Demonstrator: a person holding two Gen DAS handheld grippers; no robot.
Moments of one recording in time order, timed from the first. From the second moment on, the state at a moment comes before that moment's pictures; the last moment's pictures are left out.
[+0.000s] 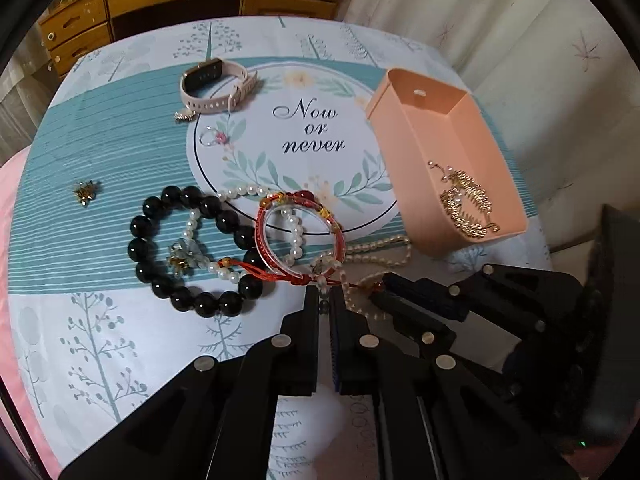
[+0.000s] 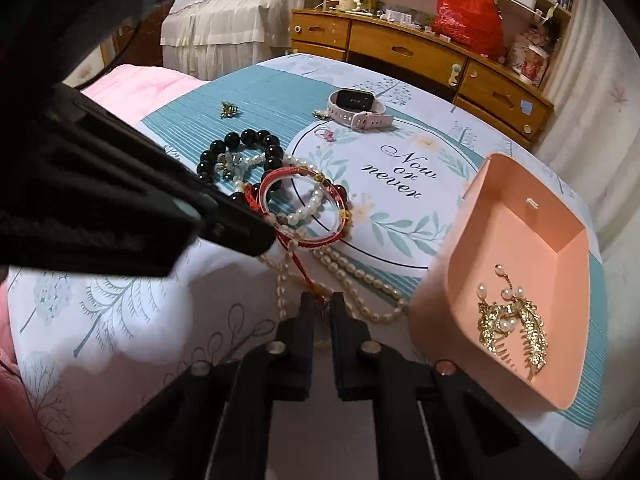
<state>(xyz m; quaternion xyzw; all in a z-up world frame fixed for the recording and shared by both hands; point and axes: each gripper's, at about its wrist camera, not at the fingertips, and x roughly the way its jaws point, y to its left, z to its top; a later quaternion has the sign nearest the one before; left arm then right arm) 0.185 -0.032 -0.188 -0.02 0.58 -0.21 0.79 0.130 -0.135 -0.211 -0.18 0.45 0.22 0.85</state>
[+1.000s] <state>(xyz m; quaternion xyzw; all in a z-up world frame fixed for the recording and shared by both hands) 0.163 -0.023 -0.026 -0.01 0.46 -0.27 0.84 0.120 -0.167 -0.108 -0.07 0.42 0.18 0.89</state>
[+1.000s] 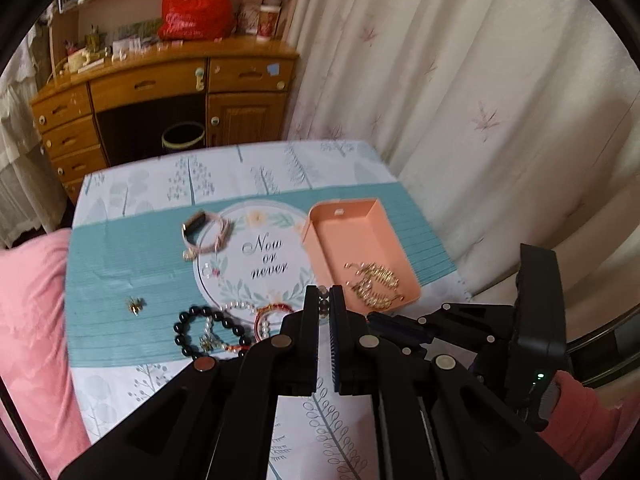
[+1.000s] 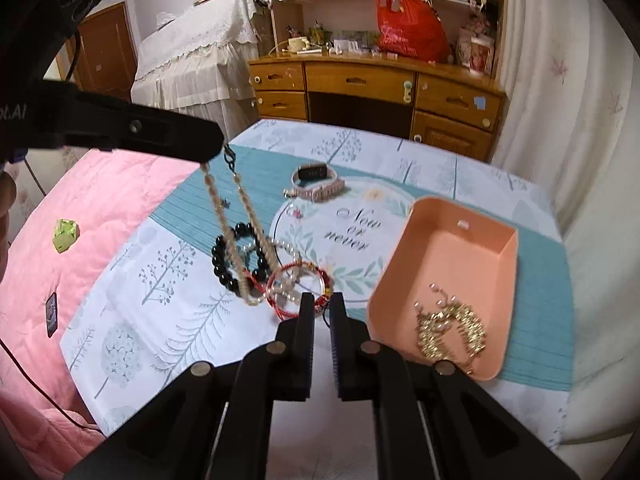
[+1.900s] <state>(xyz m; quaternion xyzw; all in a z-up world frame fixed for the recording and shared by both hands) 0.209 -0.122 0.055 0.00 0.32 -0.35 0.88 0.146 -0.249 -0.045 0.01 0.36 0.15 0.92</state>
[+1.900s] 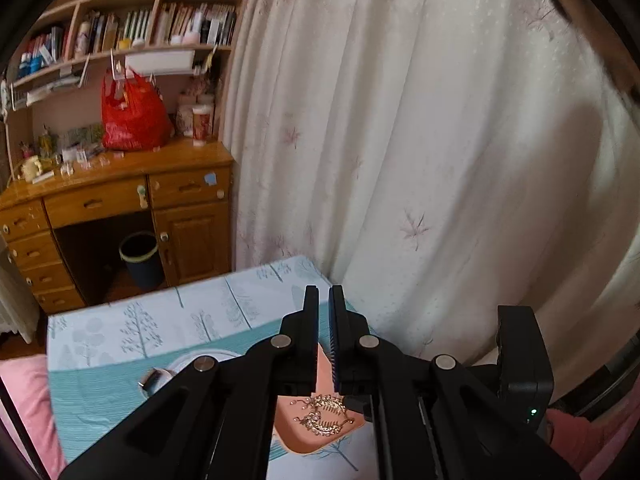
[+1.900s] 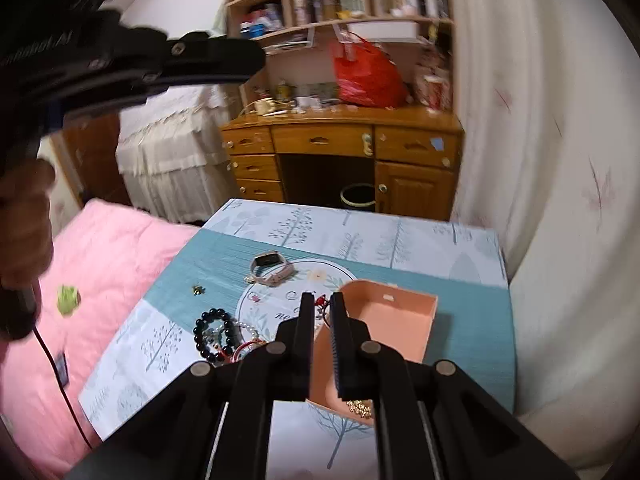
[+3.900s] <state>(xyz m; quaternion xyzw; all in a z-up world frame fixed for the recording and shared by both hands) 0.273 0.047 -0.211 -0.05 0.69 -0.04 0.73 0.170 -0.101 -0.219 -0.04 0.50 0.02 0.86</state>
